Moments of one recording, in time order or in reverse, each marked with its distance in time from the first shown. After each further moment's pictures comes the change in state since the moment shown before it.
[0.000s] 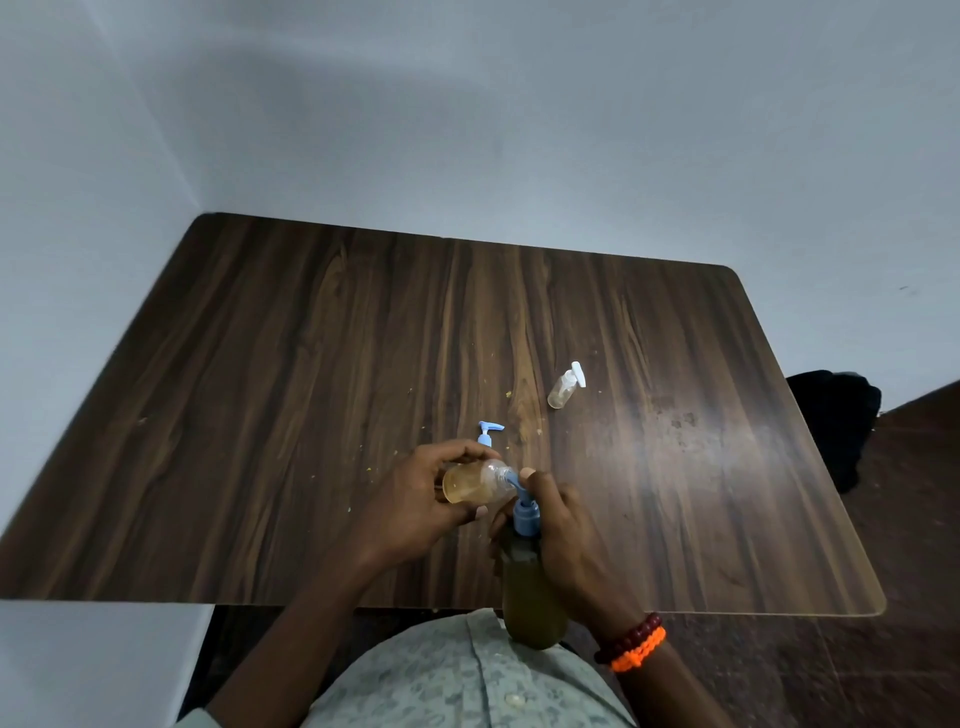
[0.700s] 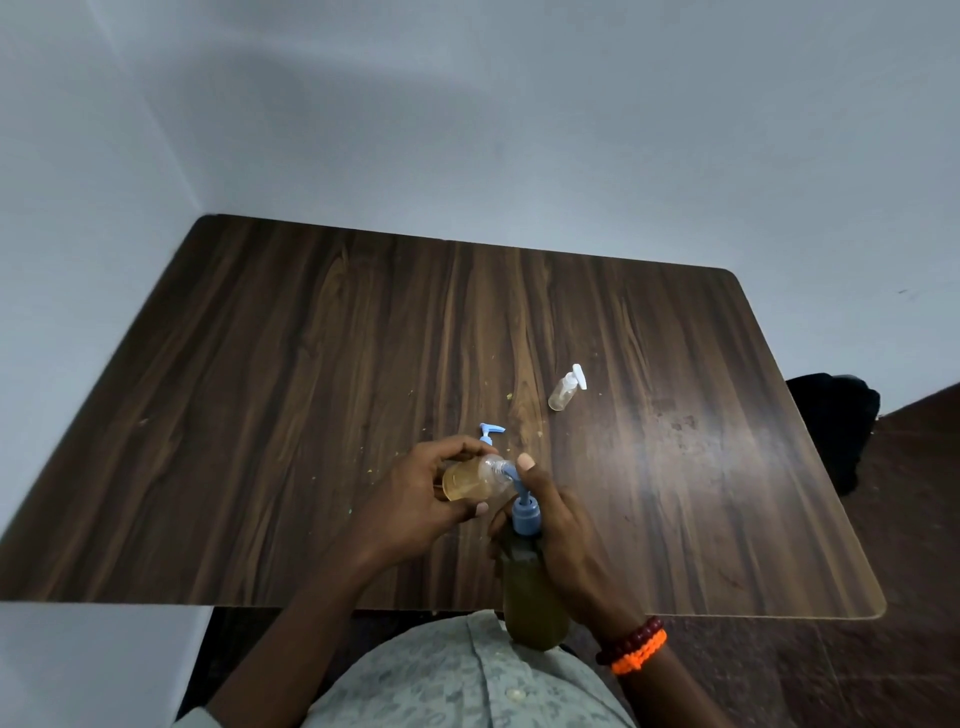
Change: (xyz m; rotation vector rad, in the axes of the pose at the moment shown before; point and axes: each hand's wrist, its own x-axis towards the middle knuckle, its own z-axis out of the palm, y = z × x) left_hand 0.000 0.000 -0.003 -0.004 0.008 0.009; right_hand -0.002 -0.012 0.006 0.068 -0.033 -0.042
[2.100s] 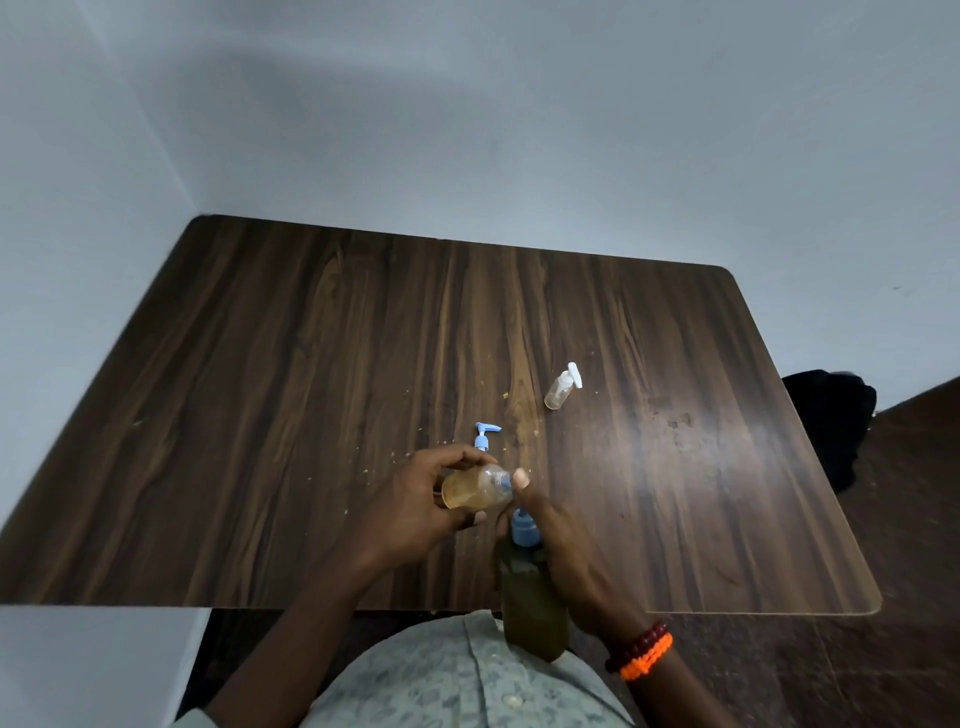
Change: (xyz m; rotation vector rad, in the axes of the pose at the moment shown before) left_hand 0.002 -0.007 0.008 -0.009 -0.026 0.000; right_hand 0.006 0.029 -0.017 -0.143 -0.144 0.044
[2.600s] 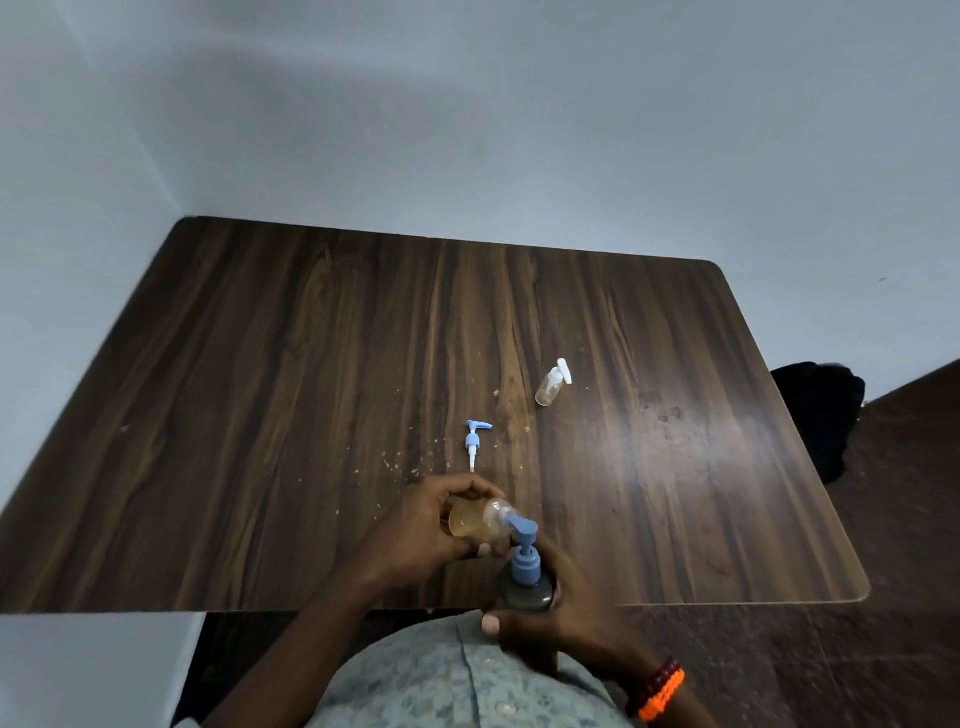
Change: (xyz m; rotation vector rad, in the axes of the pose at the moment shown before) left_hand -0.004 -0.018 0.023 -0.029 -0.105 -0.042; right_hand -0.023 0.065 -0.018 -0.142 -0.138 -0.059
